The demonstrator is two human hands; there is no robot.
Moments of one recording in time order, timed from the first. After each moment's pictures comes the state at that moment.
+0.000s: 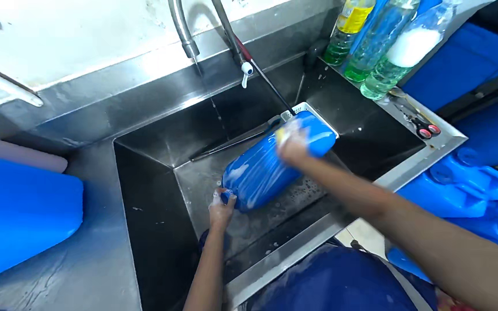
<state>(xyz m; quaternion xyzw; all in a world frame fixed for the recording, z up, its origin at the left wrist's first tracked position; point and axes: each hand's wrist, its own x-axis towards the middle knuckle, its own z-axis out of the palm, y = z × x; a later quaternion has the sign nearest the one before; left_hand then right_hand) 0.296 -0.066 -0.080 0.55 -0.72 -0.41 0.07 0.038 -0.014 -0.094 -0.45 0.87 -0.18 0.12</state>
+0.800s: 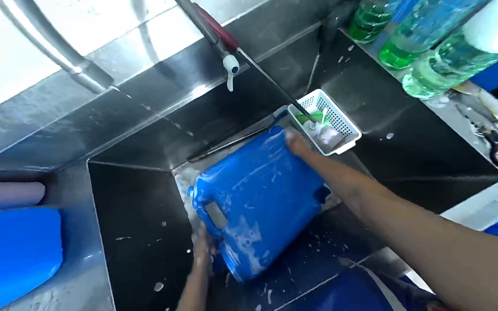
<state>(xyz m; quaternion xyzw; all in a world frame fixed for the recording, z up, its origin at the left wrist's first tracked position) 0.302 -0.076 -0.129 0.74 -0.41 -0.52 0.14 -0.094 -0.082 -0.265 -0.45 0.79 -0.26 0.32</state>
